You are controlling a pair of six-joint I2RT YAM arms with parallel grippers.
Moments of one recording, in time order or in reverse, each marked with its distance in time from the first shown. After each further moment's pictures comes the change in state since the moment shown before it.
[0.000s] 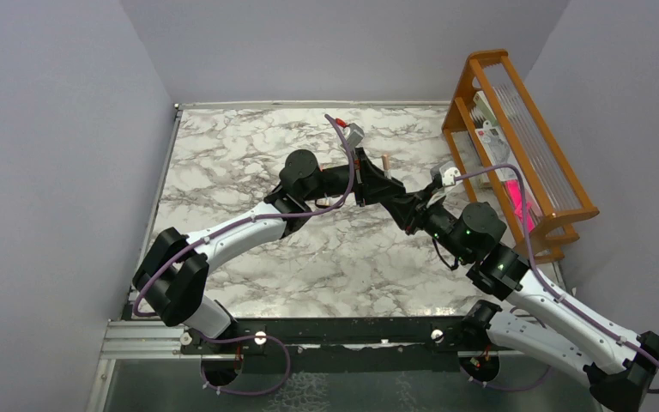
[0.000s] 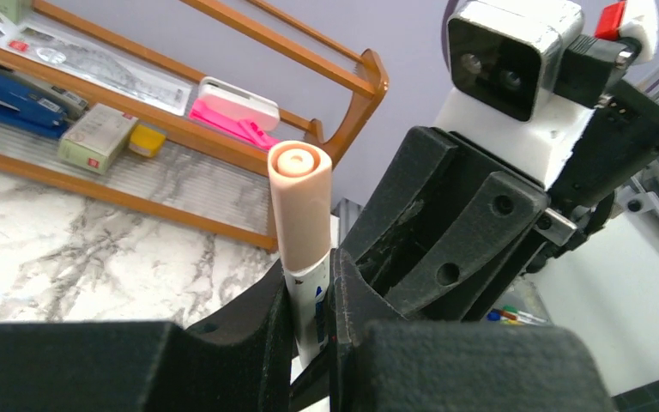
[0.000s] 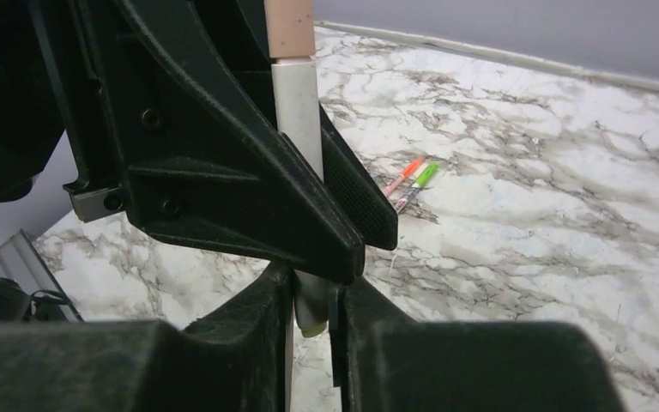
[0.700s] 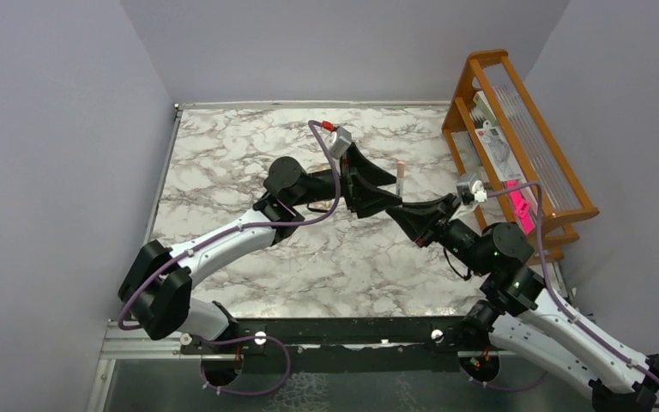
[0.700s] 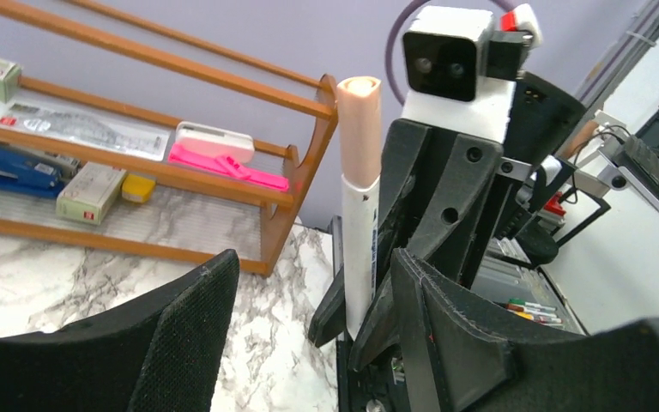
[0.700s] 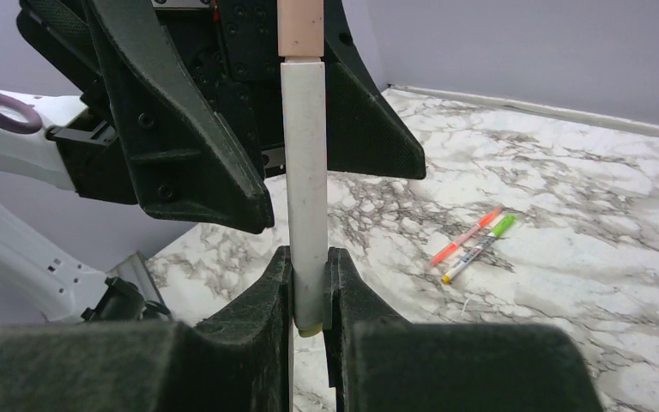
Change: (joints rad) left arm -0.005 -0.094 -0.047 0.059 0.030 0.050; right arm 0.000 -0.178 -0.085 0.093 -0.122 0.086
